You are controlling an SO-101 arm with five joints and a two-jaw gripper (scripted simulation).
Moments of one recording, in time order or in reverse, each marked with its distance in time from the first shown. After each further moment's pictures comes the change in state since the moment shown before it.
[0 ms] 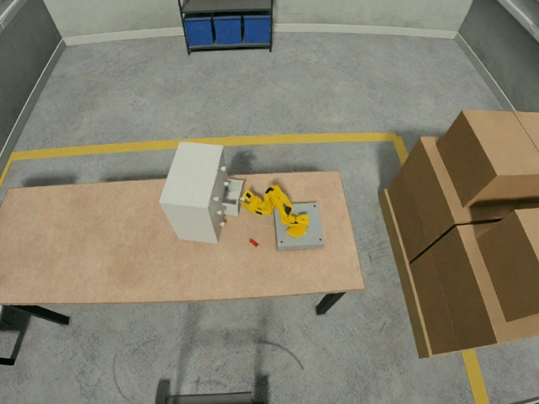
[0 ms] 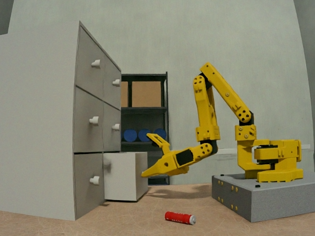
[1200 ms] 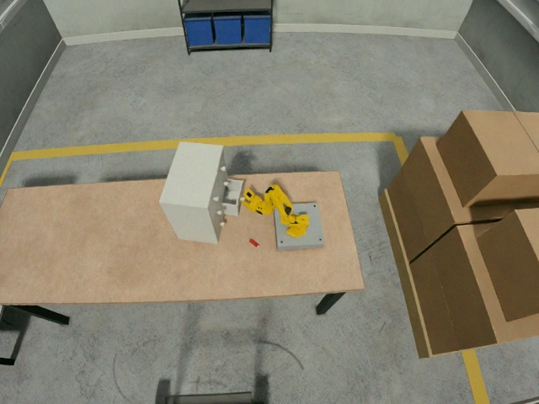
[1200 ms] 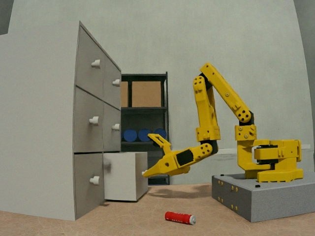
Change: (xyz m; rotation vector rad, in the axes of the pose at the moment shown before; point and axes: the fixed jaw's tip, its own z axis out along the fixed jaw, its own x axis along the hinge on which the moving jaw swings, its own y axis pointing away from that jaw) arm 0.000 -0.007 0.000 0.028 0.000 0.000
